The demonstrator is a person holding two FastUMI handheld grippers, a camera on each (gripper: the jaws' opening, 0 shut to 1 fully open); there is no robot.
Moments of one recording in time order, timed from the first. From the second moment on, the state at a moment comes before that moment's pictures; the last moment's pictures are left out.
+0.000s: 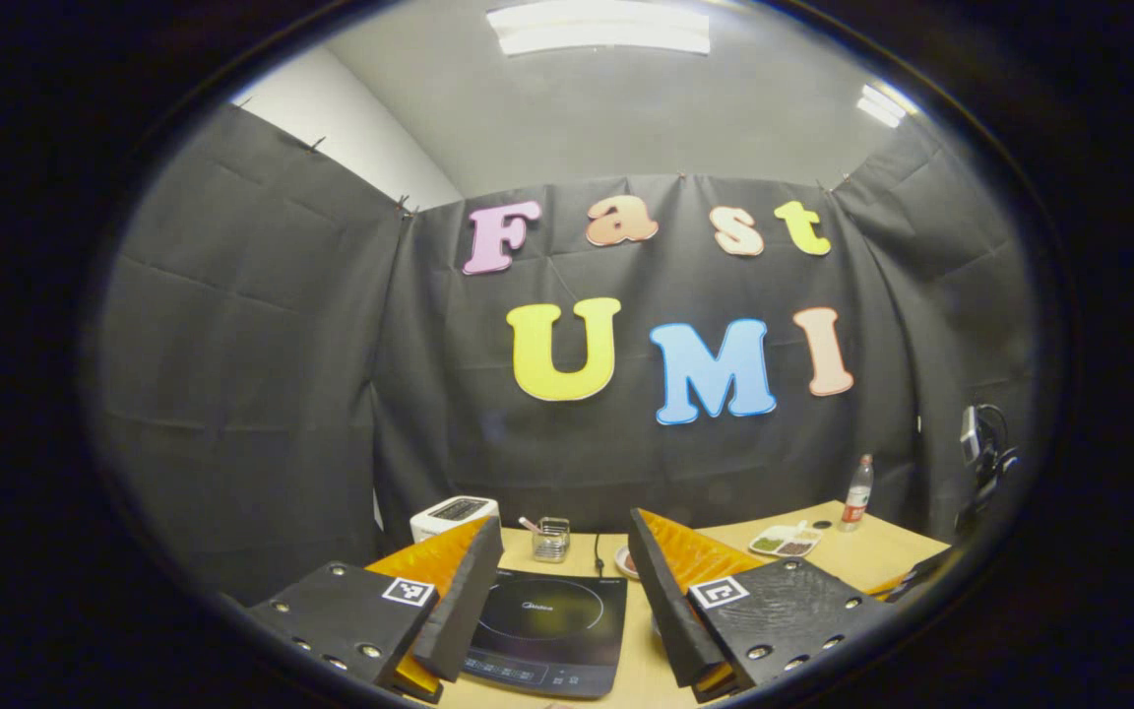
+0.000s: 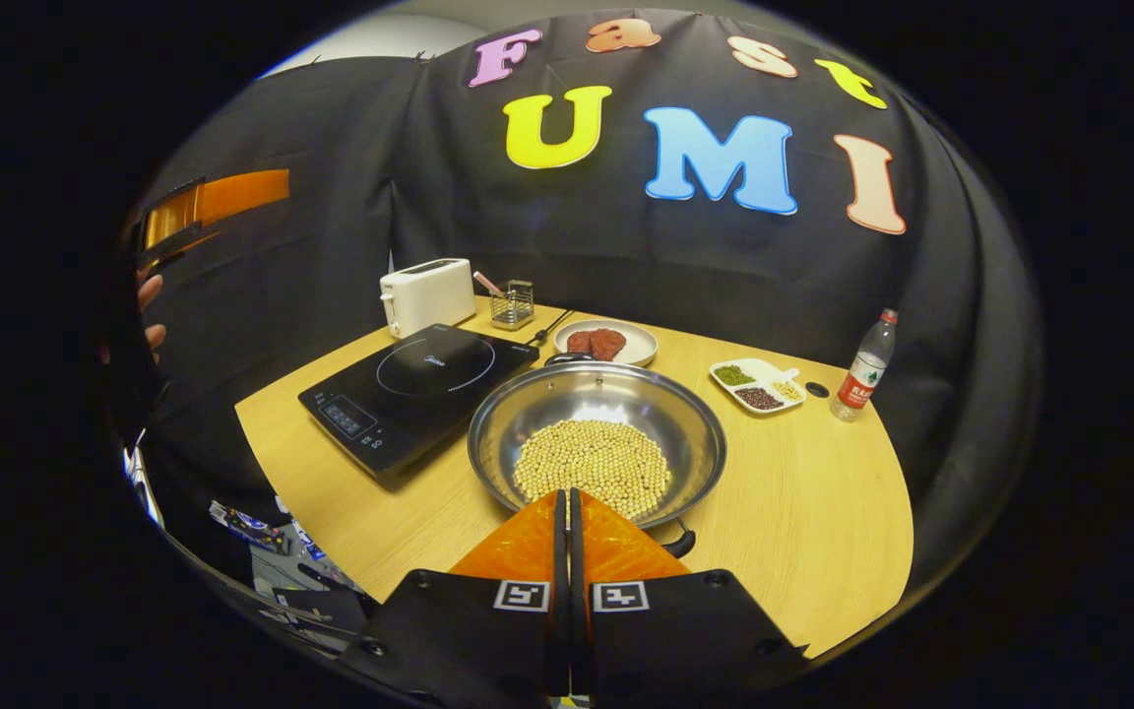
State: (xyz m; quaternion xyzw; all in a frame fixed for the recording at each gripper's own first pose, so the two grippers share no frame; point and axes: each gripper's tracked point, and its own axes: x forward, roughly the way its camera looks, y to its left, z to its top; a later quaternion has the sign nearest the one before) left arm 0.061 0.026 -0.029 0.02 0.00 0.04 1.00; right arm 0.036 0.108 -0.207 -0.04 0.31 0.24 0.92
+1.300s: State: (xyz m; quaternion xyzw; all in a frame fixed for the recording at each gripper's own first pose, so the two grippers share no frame) left arm 0.069 0.017 -0.046 0.05 0.03 0.08 1.00; right arm 0.038 0.114 -0.298 -0.05 0.43 0.28 0.85
